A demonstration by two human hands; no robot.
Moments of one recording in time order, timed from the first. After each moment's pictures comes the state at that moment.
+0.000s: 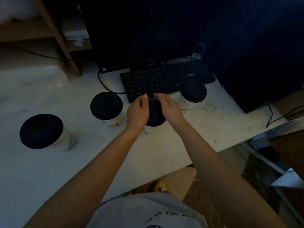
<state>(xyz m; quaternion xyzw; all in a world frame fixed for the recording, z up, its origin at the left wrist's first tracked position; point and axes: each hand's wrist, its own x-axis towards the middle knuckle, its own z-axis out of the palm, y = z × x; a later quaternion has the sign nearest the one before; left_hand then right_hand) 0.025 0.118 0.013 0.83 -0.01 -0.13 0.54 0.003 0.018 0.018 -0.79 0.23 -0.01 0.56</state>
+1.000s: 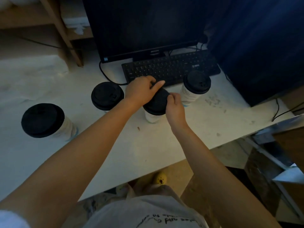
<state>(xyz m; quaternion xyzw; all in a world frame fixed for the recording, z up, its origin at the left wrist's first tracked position) 0.075 0.113 0.018 0.94 -0.22 -0.07 0.26 -0.019 0.024 0.005 -0.73 0.31 -0.09 0.60</state>
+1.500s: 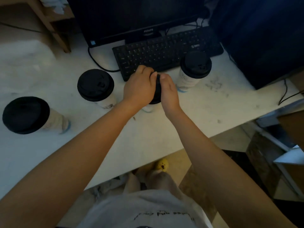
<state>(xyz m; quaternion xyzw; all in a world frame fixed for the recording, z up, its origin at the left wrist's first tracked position) 0.044 0.101 0.002 0.94 -0.22 -0.04 0.27 -0.006 0.019 -0.013 -0.67 0.24 -0.11 0.70</state>
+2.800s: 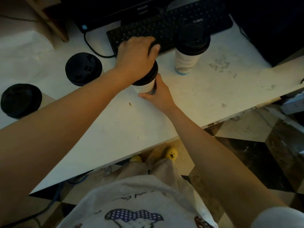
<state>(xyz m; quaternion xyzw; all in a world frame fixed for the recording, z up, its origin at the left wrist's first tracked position) 0.056 0.079 0.020 0.94 -0.31 -0.02 0.13 -0.029 0.004 -0.097 -0.75 0.11 -0.05 0.65</state>
